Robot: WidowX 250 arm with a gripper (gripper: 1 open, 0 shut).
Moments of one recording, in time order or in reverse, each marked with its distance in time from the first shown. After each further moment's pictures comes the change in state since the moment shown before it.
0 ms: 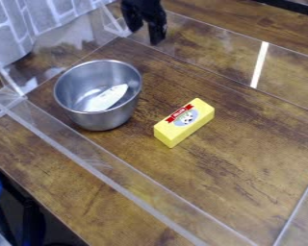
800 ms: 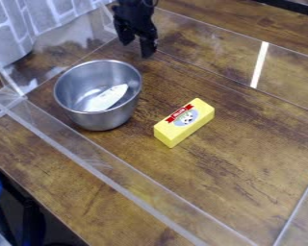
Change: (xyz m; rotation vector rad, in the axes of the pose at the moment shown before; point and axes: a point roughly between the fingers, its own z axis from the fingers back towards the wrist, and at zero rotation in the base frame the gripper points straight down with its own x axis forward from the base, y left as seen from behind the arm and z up) arm -0.013 0.009 -0.021 0.011 0.019 0.007
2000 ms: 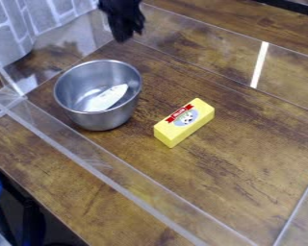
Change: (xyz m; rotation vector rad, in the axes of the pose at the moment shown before) arm -0.013 0.007 0.064 0.082 0.024 0.022
